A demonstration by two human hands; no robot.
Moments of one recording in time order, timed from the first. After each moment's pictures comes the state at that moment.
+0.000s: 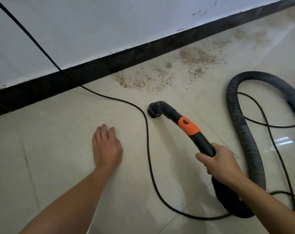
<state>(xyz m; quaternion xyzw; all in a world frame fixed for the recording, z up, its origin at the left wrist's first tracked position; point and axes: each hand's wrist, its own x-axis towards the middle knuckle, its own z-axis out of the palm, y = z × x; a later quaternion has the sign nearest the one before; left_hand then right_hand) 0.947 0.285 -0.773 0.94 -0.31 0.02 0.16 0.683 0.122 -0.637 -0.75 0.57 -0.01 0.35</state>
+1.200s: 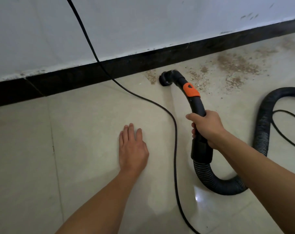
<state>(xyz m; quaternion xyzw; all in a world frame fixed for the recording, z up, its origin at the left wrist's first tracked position) 0.947 0.283 -0.768 0.94 -0.30 0.01 0.14 0.866 0.089 -0.649 -0.65 0.53 -0.08 0.55</state>
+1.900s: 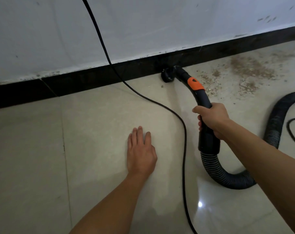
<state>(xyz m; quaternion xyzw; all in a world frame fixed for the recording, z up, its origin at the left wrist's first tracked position) 0.948 0.285 -0.765 0.94 -0.30 0.00 0.14 0.906 0.073 -0.645 -0.67 0.53 -0.06 0.52</state>
